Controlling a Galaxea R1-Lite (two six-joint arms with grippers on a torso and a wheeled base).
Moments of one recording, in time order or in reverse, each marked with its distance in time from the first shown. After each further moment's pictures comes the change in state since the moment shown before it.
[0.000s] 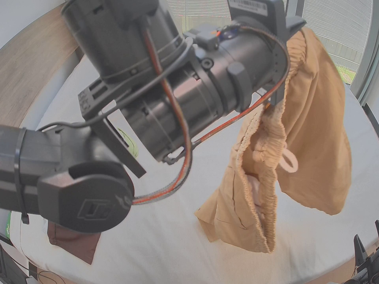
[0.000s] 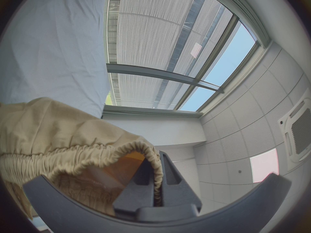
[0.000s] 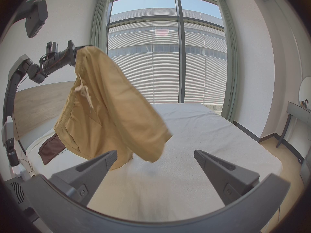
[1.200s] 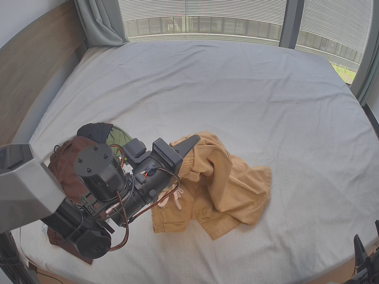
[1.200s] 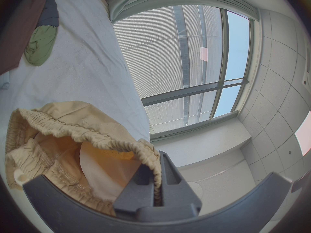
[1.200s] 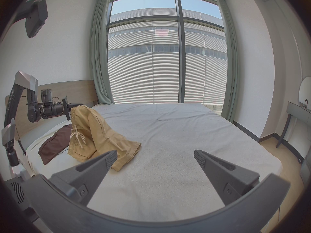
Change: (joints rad) left arm 0.308 0.140 0.737 -0.642 0.025 0.266; right arm -0.002 0.000 0.000 0.000 0.000 0.000
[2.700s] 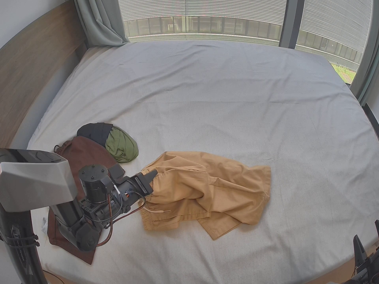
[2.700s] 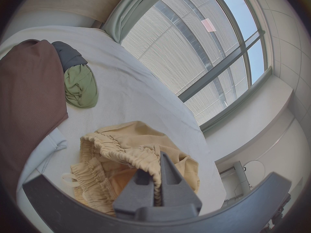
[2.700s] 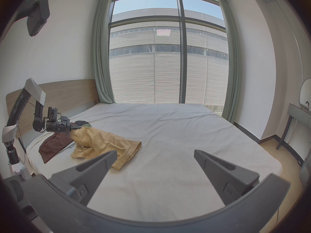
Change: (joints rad) left arm 0.264 0.202 0.132 -0.007 -0.035 0.437; right arm 0.003 0.000 0.000 0.000 0.006 -0.013
